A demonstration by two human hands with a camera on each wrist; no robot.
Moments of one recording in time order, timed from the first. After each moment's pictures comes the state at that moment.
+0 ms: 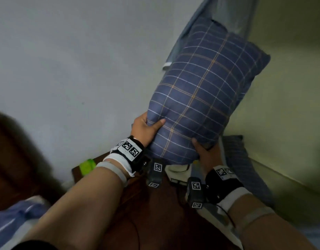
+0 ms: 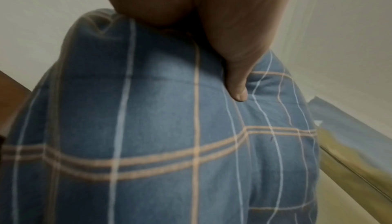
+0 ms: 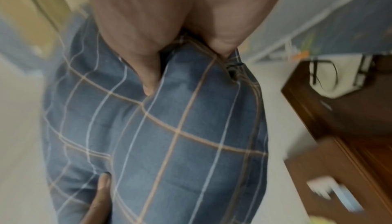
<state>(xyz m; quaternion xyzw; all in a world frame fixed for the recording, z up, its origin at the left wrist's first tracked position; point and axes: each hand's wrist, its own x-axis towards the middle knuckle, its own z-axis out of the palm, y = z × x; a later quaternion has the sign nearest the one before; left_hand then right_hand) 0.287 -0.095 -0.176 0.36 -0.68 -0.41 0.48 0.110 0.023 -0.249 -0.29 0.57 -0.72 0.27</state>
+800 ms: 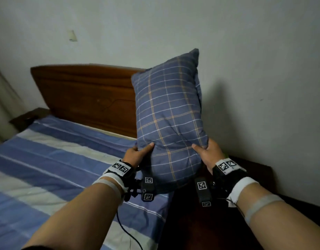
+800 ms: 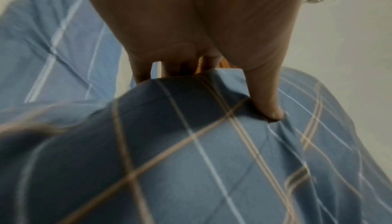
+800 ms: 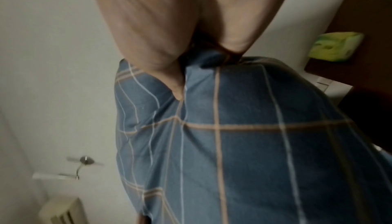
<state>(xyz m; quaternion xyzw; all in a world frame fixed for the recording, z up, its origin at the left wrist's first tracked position) 0.722 -0.018 -0.273 0.71 -0.16 -0.35 0.60 0.516 -0.183 -0.273 -0.68 0.38 -0.32 0.53</state>
